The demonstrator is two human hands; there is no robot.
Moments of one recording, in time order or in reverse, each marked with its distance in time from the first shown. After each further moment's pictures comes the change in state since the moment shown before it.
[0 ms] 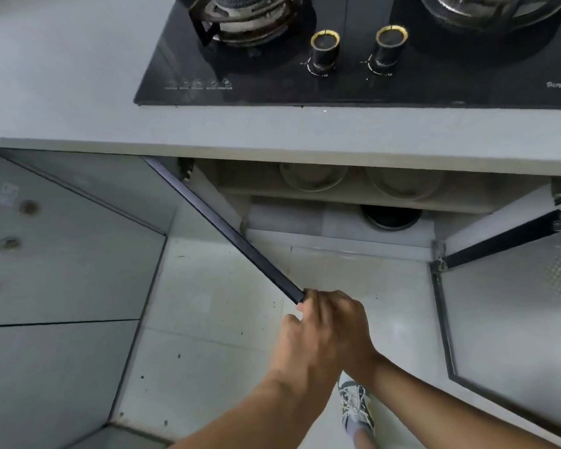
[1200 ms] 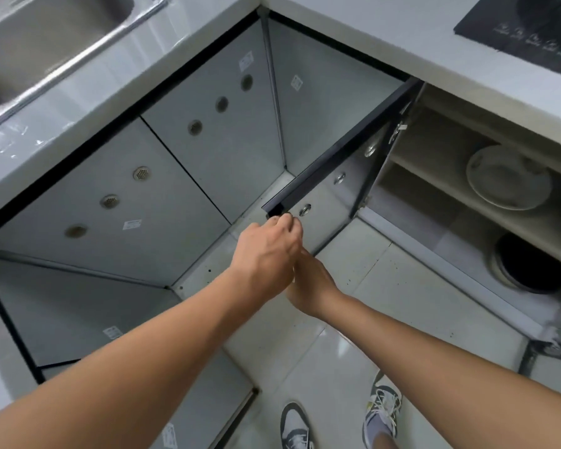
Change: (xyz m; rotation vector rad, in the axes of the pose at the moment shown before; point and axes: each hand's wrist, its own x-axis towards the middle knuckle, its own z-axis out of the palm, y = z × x) left_hand -0.215 -0.242 0.141 -0.208 0.257 -0.580; right_hand -0.047 -0.228 0.242 -0.261 -0.669 -0.314
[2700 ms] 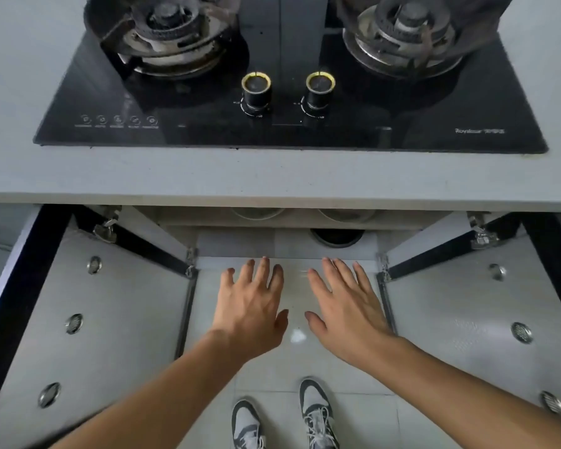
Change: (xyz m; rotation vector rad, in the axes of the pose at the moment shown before) left_hand 0.185 0.342 0.001 0.129 -0.026 0.609; right_hand -0.191 0.294 -0.243 -0.430 0.243 0.551
